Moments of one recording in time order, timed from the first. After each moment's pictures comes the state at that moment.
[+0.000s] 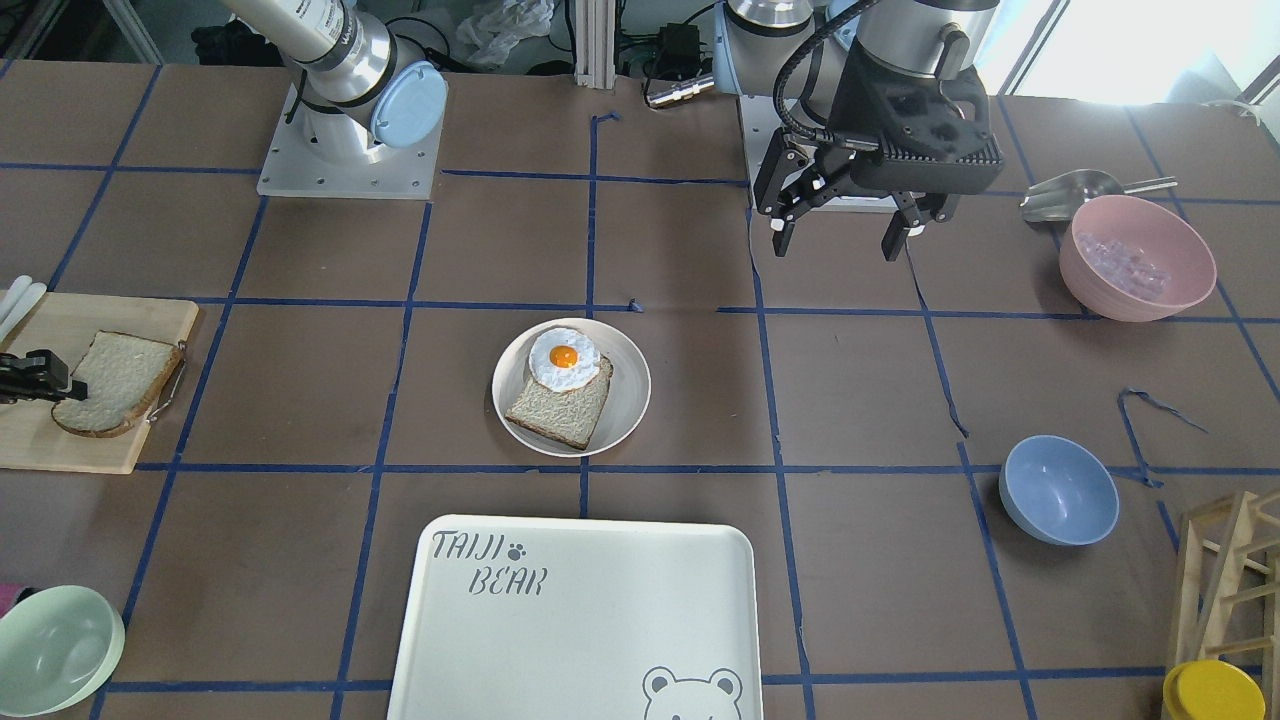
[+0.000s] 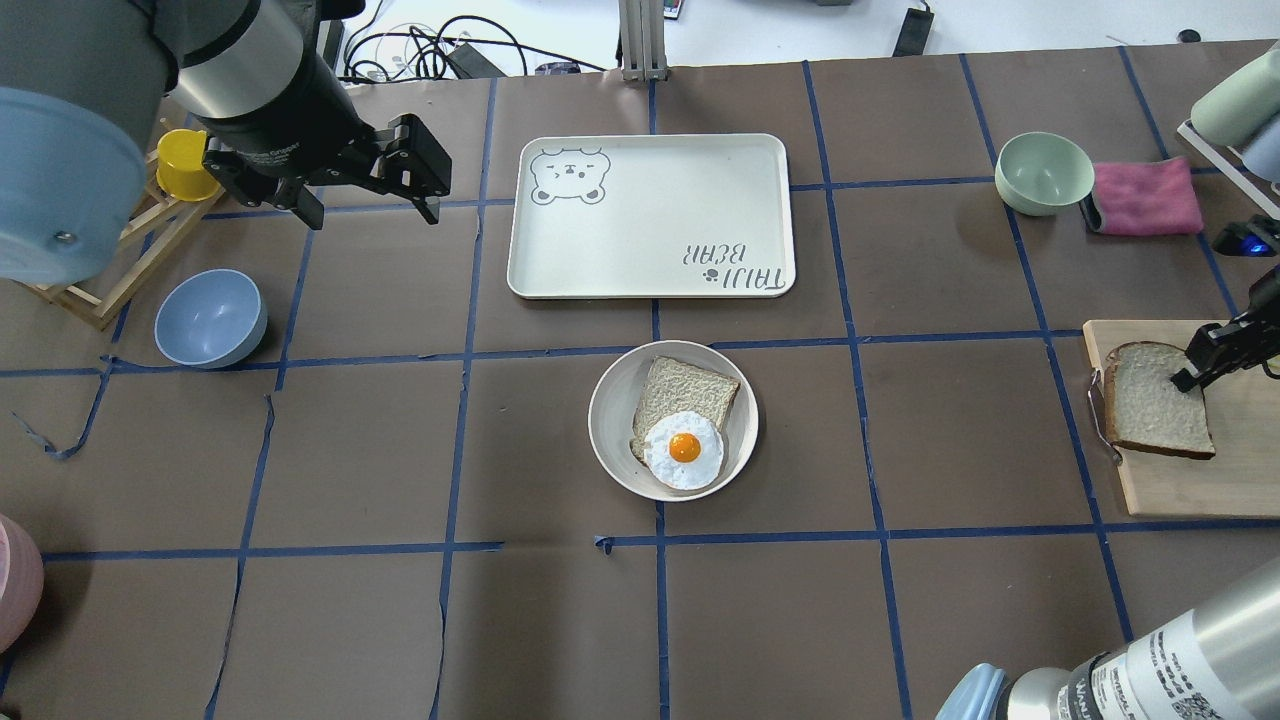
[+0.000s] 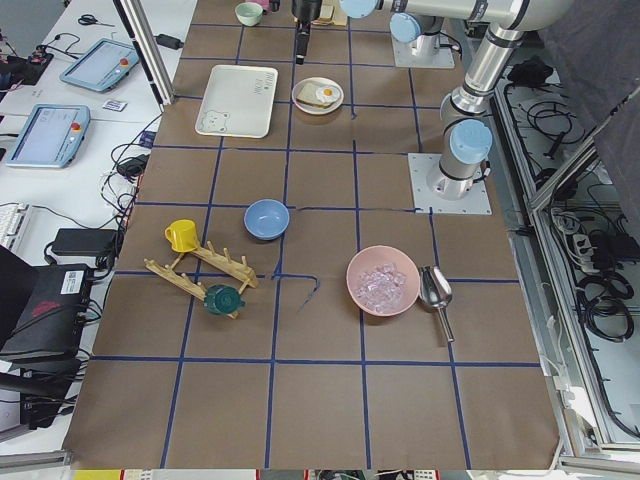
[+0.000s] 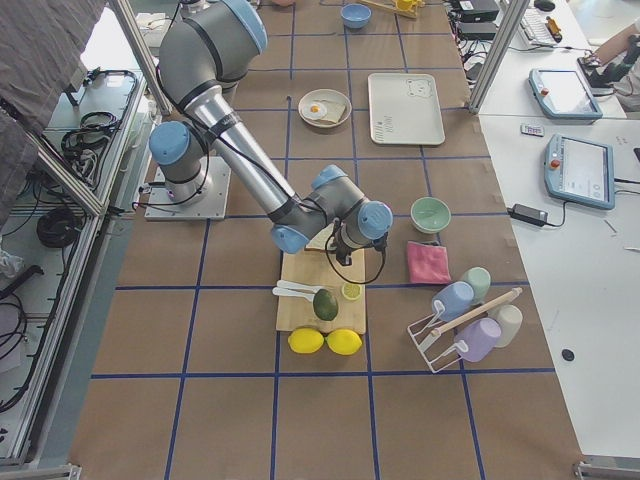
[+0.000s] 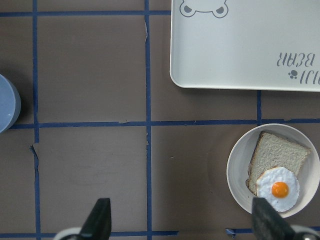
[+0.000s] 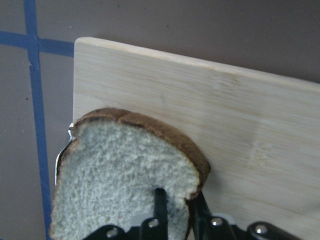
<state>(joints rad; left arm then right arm) -1.64 -1.53 -1.57 -1.46 1.56 -0.07 0.82 -1.10 1.71 -1.84 -1.54 -0.92</state>
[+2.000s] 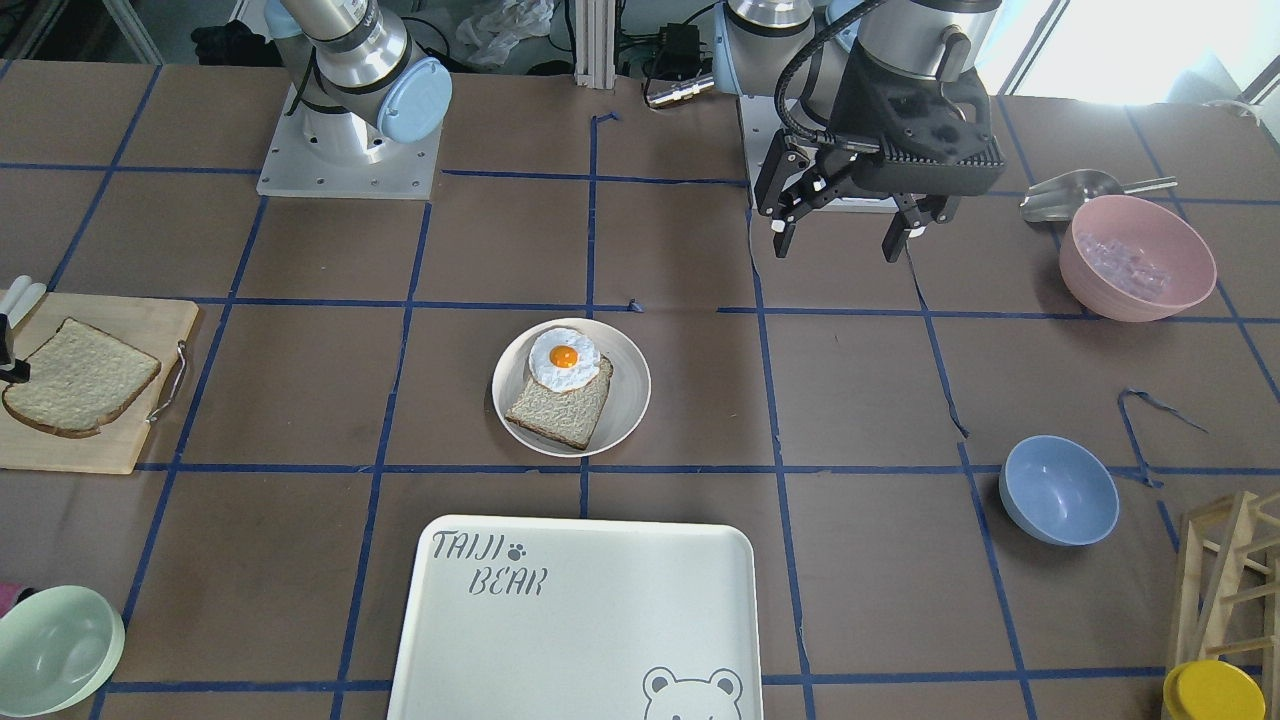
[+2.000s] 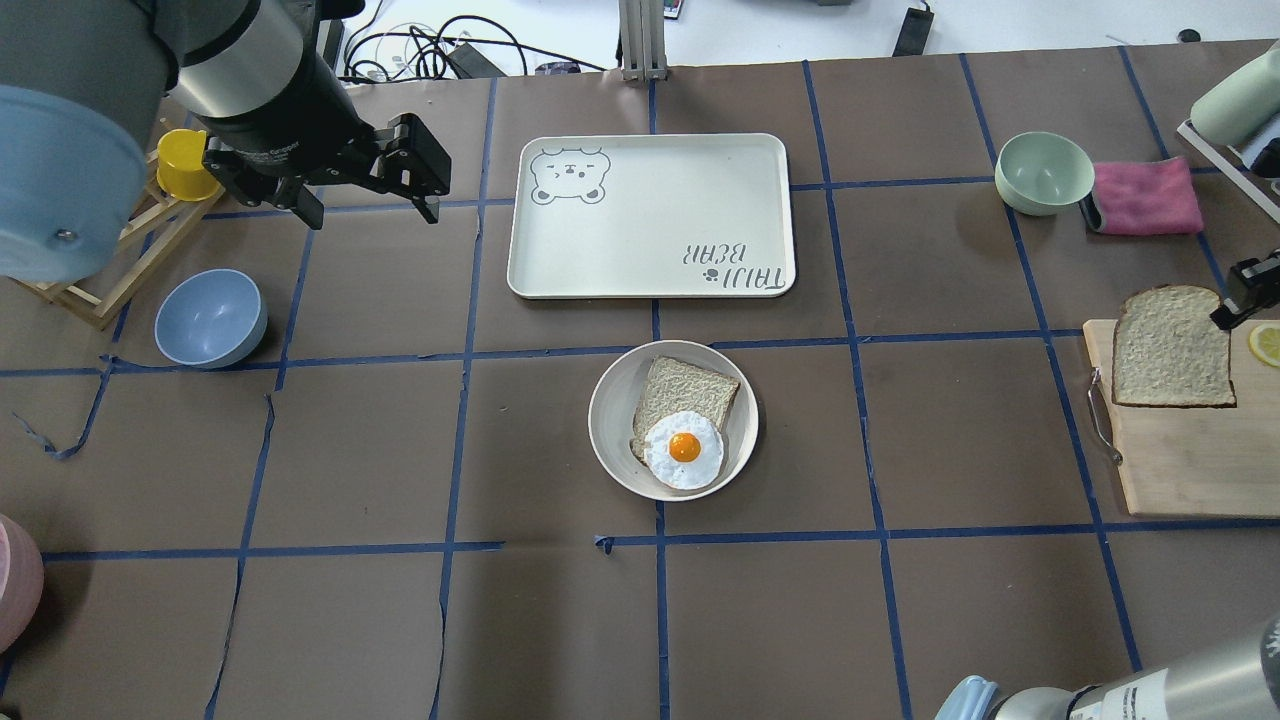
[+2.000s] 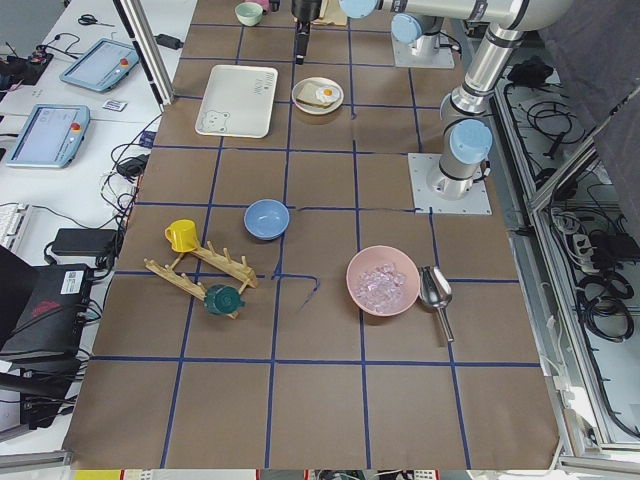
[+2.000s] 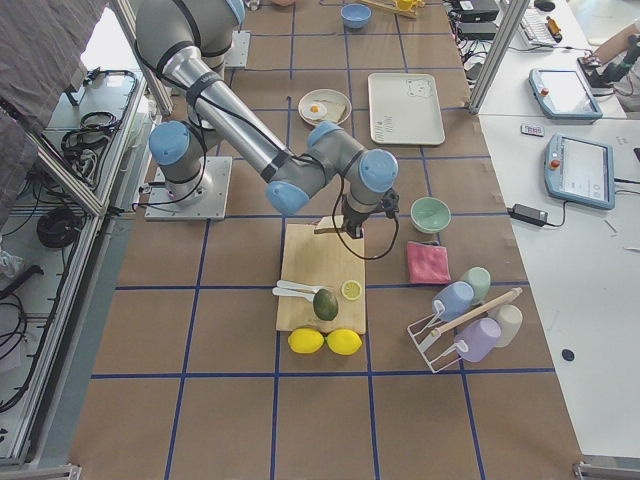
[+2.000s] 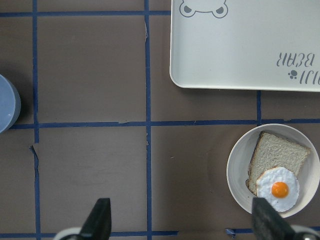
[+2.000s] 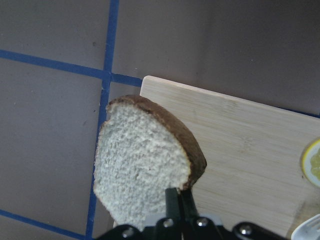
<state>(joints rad) -1.64 -1.53 -1.57 -1.46 1.56 -0.07 0.91 -1.28 1.66 -1.76 -1.53 -0.88</state>
